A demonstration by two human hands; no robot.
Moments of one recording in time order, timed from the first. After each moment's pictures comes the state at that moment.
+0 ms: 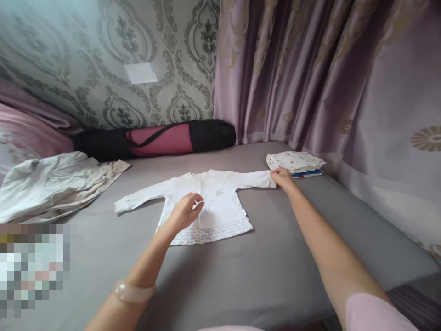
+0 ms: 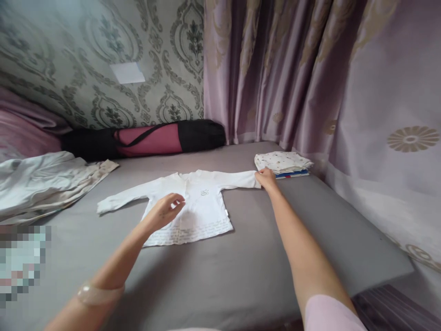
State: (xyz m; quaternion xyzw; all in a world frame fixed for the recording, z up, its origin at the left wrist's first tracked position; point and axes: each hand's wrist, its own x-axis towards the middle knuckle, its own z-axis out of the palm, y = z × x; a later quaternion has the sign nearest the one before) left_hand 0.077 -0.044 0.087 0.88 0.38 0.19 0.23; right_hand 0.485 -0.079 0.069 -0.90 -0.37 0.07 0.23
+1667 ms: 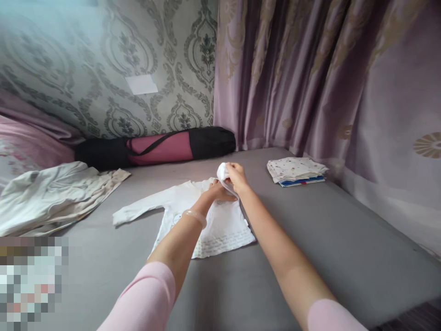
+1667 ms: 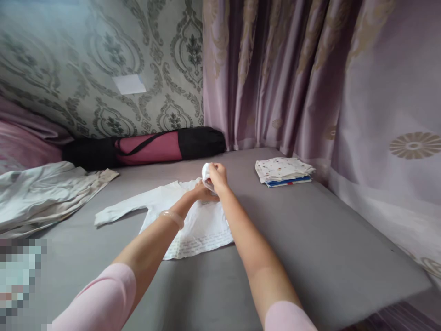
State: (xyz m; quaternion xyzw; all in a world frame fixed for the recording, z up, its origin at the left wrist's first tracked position) left_hand 0.221 0.064 0.033 0.92 0.30 0.14 0.22; right_hand 0.303 -0.001 0.124 -0.63 -0.27 0.34 0.64
